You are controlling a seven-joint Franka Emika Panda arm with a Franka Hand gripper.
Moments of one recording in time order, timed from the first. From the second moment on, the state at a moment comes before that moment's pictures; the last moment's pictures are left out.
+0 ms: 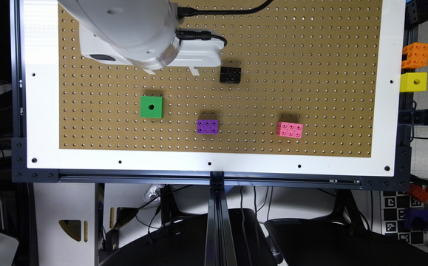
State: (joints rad) arm -0.16 0.01 0.01 -2.29 0.00 2.32 0.62
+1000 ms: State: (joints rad) arm -0.29 0.12 0.01 -2.16 -0.01 2.32 0.53
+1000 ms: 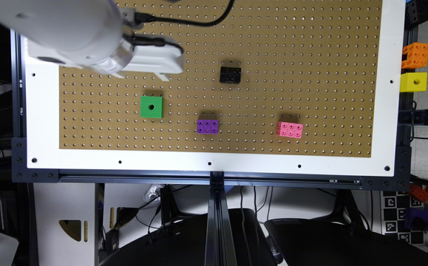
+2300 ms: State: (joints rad) arm -0.34 0.27 0.01 -2.02 -0.01 2.34 0.49
